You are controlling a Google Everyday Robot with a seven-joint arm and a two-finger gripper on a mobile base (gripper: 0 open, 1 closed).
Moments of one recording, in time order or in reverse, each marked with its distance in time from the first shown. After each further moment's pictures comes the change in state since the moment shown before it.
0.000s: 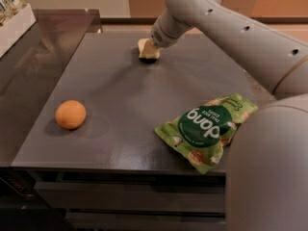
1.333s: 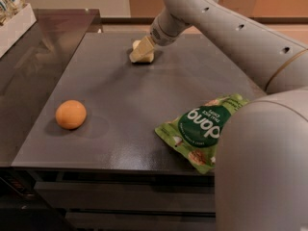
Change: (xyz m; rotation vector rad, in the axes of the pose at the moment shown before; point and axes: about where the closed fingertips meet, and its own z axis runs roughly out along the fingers) arm -0.004 -0.005 0.006 -0.003 0.015 0.099
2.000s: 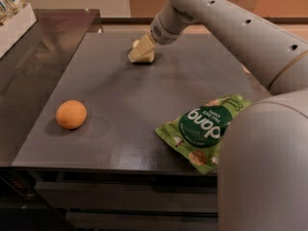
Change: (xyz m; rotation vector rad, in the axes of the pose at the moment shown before) arm 0.008 0.010 -0.018 -0.062 0.035 0.027
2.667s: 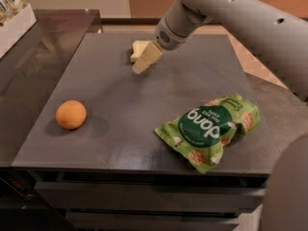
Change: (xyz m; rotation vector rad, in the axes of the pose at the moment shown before) arm 0.032 0.040 -0.046 -0.064 0.021 -0.192
